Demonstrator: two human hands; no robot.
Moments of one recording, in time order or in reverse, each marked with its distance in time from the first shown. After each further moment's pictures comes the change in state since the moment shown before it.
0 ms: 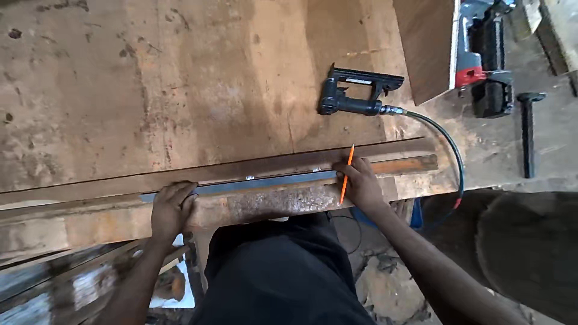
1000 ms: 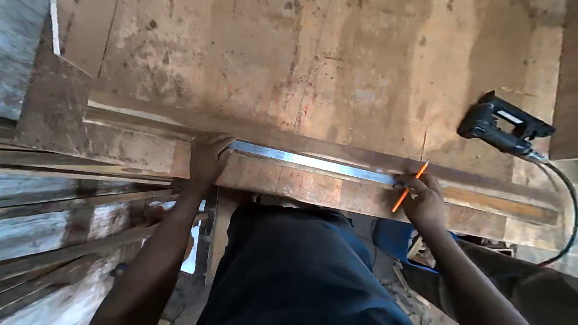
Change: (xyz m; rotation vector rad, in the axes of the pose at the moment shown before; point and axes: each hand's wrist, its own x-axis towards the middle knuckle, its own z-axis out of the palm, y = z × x) left_hand -0.077 -0.233 -0.063 -0.061 0.132 -0.188; right_hand 0.026 -0.191 0.081 -0.087 -0.089 0.062
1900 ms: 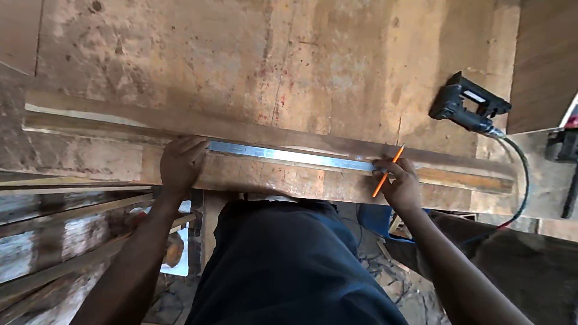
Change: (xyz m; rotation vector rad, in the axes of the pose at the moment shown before) left_hand -0.007 -0.004 0.009 0.046 0.070 0.130; right_hand 0.000 0.001 -0.002 -0.002 -0.008 0.040
